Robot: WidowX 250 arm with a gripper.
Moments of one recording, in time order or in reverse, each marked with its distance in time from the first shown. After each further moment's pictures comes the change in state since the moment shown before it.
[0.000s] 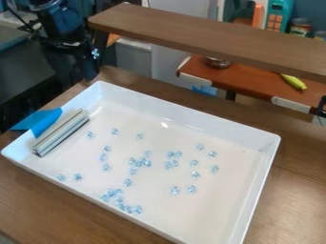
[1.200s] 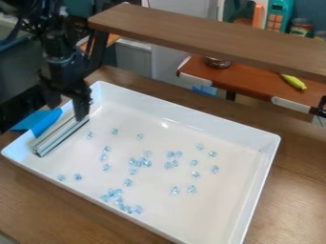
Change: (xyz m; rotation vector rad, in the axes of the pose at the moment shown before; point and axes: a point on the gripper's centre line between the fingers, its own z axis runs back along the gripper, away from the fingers) arm -0.021 0.054 -0.078 0.258 0.141 0.032
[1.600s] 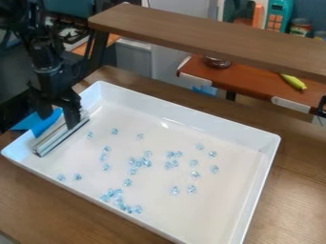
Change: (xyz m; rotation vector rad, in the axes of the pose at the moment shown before) arm -0.010 0.011 -0.017 -0.054 0.012 0.034
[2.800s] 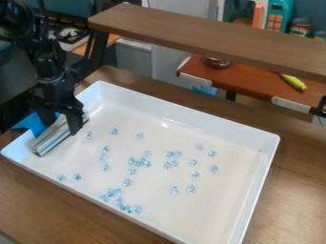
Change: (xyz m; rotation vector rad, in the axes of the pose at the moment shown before) arm 0.006 0.006 -0.022 0.023 -0.014 0.041
